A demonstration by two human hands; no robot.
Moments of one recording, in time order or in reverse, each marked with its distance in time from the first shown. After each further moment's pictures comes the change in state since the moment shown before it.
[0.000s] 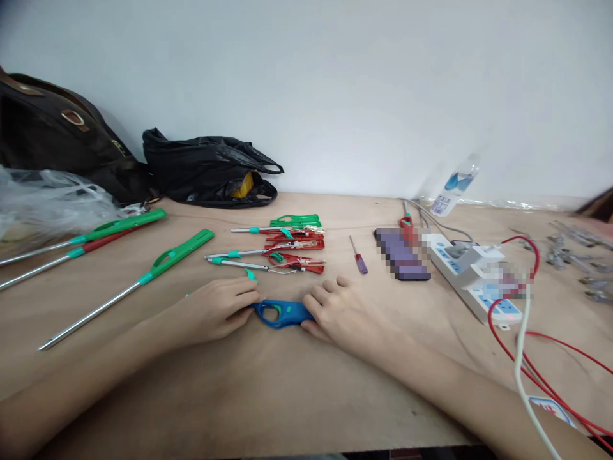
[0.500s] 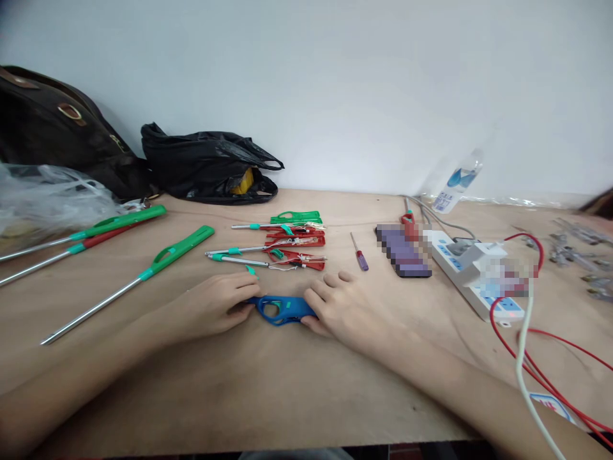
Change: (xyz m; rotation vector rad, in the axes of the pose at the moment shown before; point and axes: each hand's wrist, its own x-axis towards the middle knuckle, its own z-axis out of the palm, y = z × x) left_hand 0.003 0.000 -0.002 -0.054 -0.021 -0.056; right_hand -0.003 0.003 -0.002 -0.008 0.073 0.000
